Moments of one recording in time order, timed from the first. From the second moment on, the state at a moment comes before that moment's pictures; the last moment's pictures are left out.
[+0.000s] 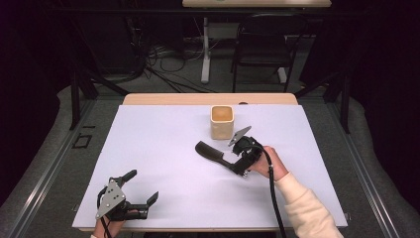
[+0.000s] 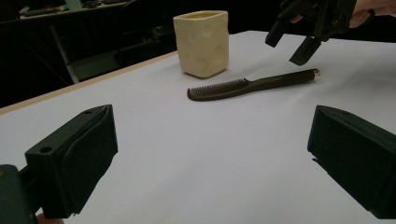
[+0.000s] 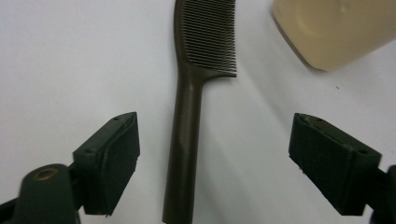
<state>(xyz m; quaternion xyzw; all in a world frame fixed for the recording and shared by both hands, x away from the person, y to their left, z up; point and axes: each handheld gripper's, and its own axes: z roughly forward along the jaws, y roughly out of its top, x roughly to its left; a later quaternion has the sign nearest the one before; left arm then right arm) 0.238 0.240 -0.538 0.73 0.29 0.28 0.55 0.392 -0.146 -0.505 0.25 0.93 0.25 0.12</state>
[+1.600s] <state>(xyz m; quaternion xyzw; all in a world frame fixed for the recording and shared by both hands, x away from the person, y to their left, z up) 0.238 0.239 -0.538 0.73 0.29 0.28 0.55 0.384 -0.104 -0.511 0.21 0.95 0.21 0.12</state>
